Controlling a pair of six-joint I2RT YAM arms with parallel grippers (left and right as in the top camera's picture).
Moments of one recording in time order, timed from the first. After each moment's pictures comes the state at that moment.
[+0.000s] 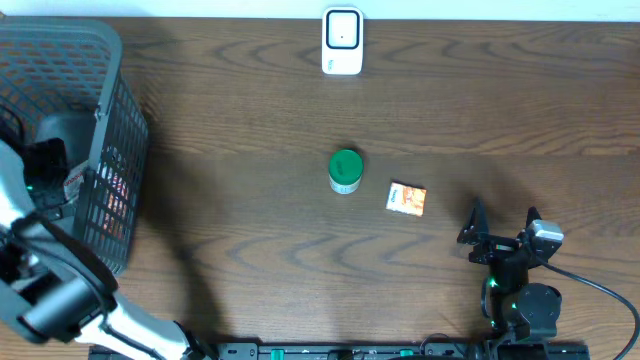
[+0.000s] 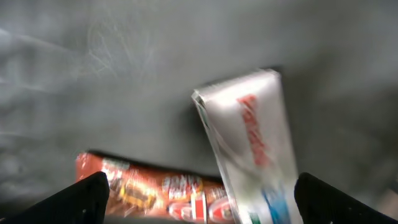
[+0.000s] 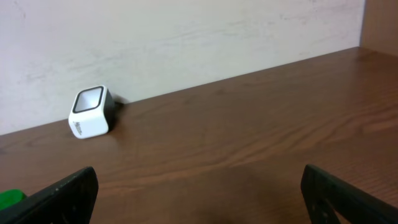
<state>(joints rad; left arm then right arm) 0.68 1.92 1.53 -1.04 0.02 -1.18 0.03 0.01 0.01 -0.06 0.12 0.25</state>
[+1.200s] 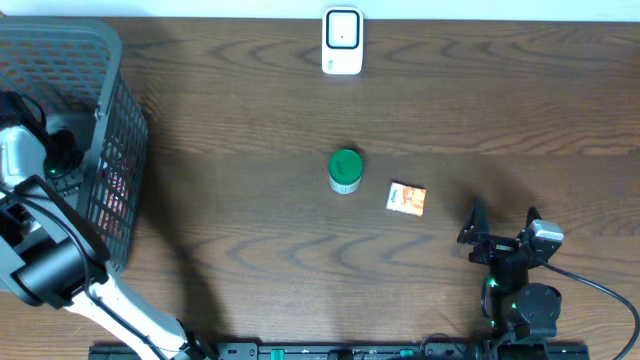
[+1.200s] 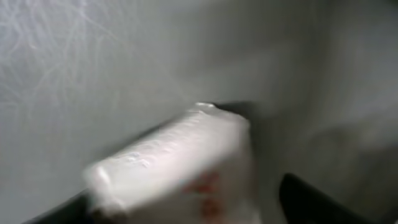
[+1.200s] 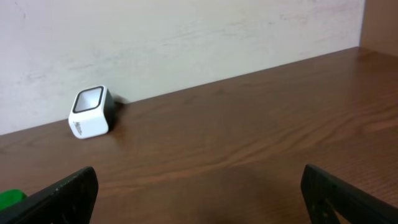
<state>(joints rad) 0.63 2.09 1.55 -0.78 0.01 -1.38 0.03 0.01 0.01 -0.06 0.12 0.25</state>
